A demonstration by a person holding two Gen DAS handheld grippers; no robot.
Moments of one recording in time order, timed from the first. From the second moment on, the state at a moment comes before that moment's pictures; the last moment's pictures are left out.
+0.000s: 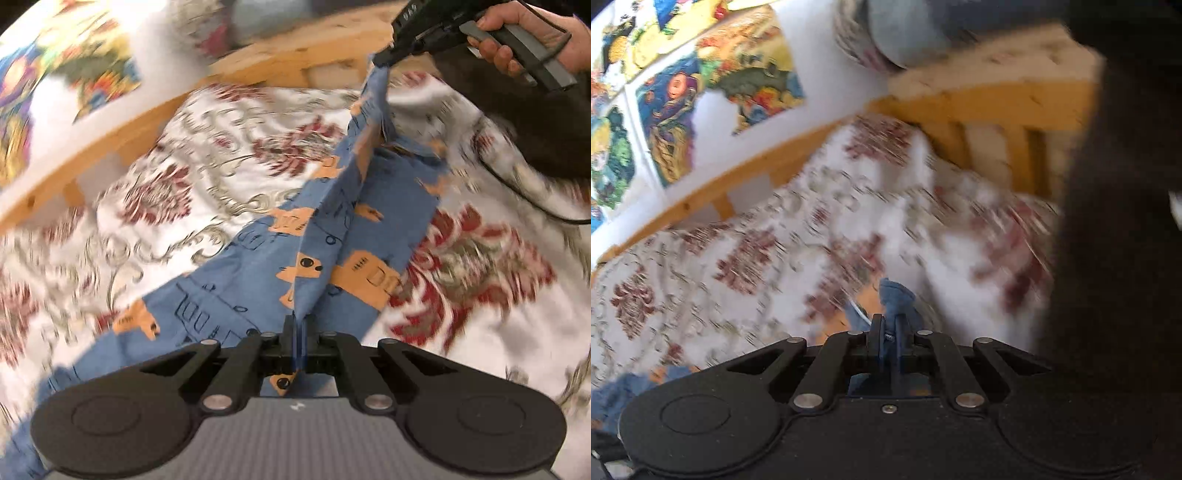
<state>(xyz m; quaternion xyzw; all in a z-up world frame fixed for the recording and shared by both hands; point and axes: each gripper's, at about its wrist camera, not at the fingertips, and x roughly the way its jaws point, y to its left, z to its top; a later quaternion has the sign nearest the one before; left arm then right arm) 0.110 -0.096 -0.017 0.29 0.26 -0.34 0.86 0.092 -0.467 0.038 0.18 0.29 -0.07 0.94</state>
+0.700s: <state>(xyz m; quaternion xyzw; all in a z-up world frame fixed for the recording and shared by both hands) 0.120 -0.111 -0.014 0.38 0.31 -0.40 0.77 0.066 -0.412 0.014 -0.02 0.28 -0.08 0.96</state>
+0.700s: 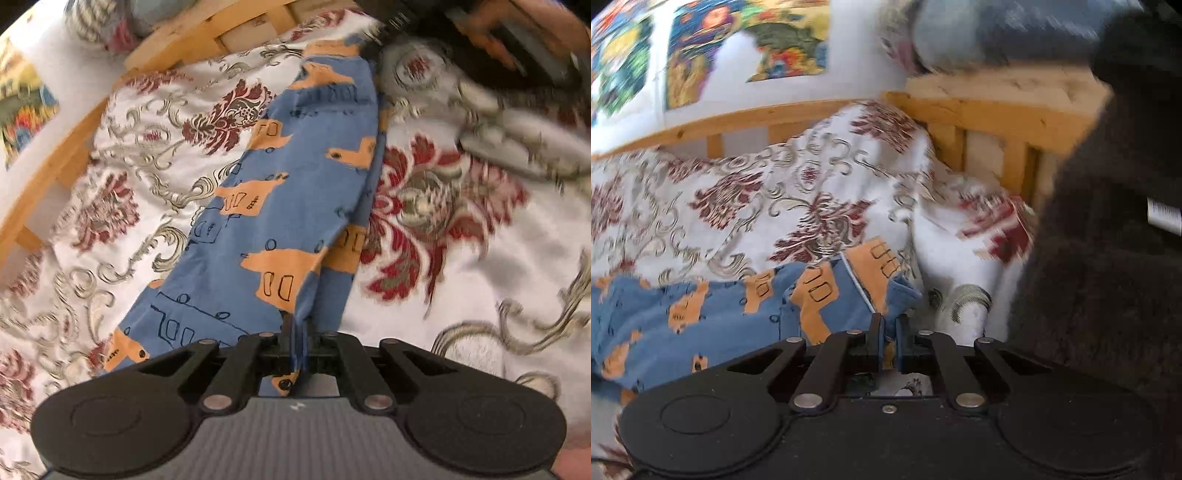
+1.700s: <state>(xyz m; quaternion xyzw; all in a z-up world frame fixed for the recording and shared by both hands) 0.247 -0.426 0.027 0.35 0.51 -0.36 0.70 0.065 -0.390 0.001 -0.09 0.30 -0.01 0.95</state>
